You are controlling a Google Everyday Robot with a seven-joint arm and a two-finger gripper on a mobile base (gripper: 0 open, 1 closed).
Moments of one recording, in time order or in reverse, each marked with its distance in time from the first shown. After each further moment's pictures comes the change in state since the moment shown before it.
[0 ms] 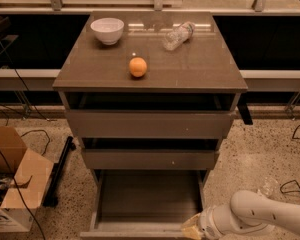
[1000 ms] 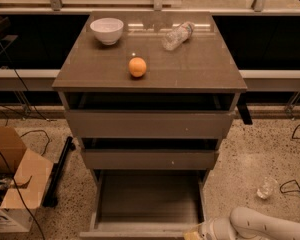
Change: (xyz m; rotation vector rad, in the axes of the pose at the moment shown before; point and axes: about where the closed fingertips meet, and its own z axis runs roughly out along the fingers) arm 0.066 -0.067 0.082 0.000 -0.074 0.209
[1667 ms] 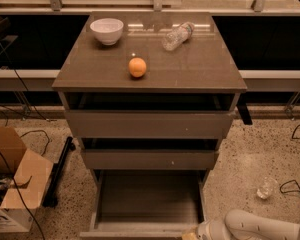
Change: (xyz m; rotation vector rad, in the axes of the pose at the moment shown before) arm 0.013 -0.017 0.023 0.037 0.010 0.037
